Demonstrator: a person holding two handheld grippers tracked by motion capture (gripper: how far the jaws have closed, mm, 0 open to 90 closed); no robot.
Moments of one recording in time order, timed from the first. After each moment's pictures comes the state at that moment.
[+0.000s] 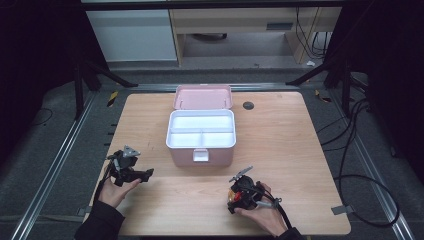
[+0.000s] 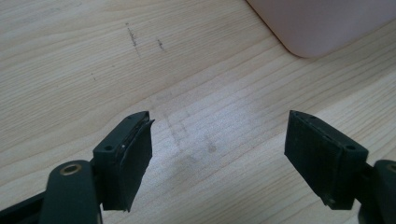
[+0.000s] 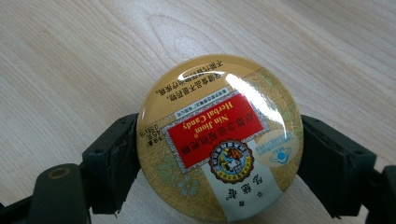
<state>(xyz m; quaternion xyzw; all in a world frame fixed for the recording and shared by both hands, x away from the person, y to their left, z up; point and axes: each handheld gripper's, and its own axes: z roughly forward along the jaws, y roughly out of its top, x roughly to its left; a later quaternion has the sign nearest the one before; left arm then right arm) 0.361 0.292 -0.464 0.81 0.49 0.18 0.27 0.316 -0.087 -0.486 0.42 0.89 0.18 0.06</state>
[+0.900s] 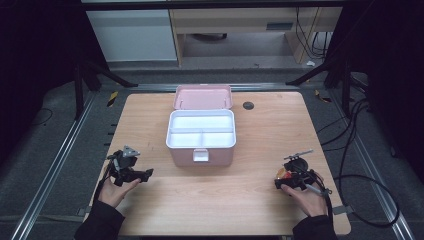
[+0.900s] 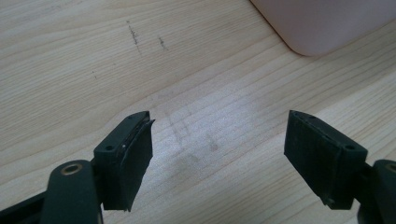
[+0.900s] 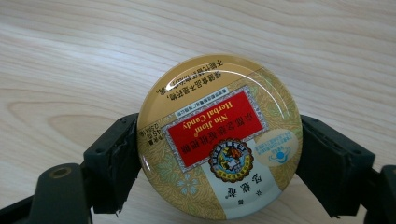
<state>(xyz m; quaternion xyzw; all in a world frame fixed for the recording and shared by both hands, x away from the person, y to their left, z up) 0.361 0.293 -0.465 0.81 0.49 0.18 0.27 0.354 -0.226 -0.467 0.58 0.79 0.17 0.13</state>
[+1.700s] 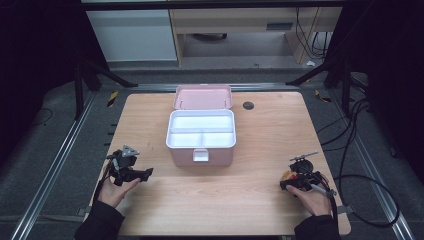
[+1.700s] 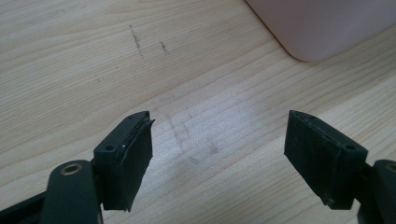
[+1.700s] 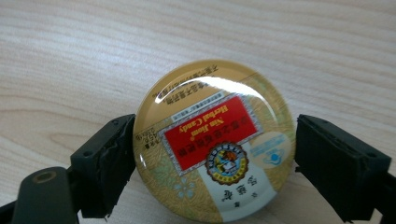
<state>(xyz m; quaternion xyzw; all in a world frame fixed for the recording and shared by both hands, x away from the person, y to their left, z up) 0.361 0.293 -0.462 0.81 0.49 0.18 0.27 0.359 -0.244 -0.484 0.59 0.78 0.15 0.13</state>
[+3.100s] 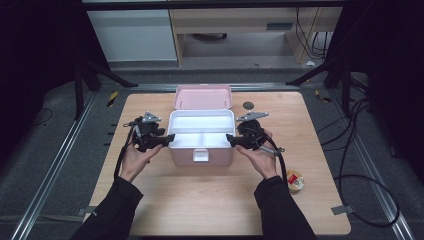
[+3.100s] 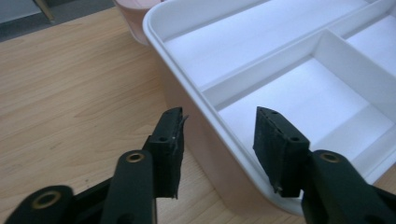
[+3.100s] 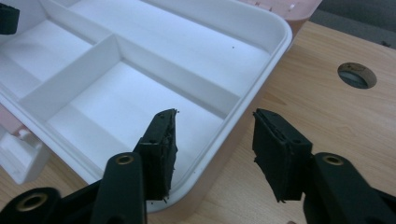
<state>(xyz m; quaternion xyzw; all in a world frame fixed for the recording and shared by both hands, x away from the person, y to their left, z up) 0.431 0.229 -0.404 0.80 0.44 0.18 0.36 0.435 -0.097 -0.405 0.42 0.80 0.38 0.18</state>
